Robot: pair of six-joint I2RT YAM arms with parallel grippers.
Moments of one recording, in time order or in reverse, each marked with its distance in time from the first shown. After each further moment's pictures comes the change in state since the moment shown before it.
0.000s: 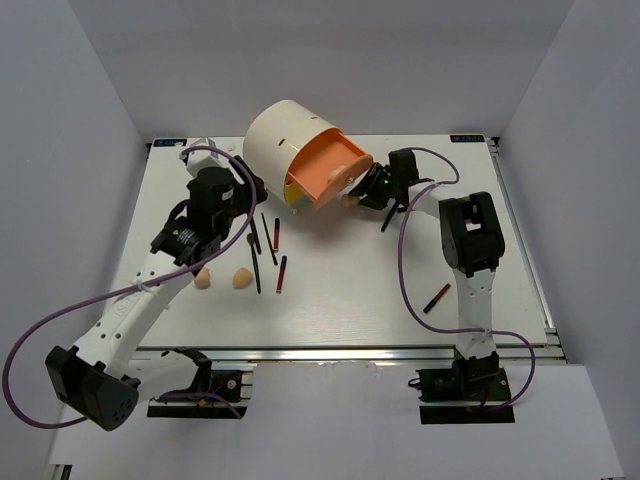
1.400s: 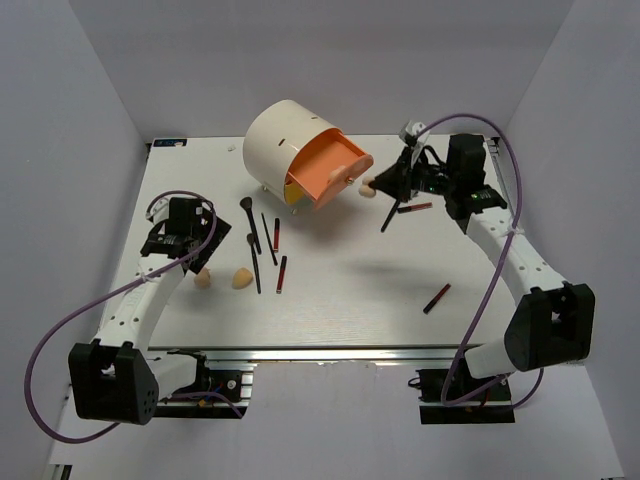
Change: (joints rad) left arm 0.375 0.013 -0.278 -0.215 0.224 -0.327; right arm -0.046 -0.819 -0.375 -0.021 -0.543 -0.961
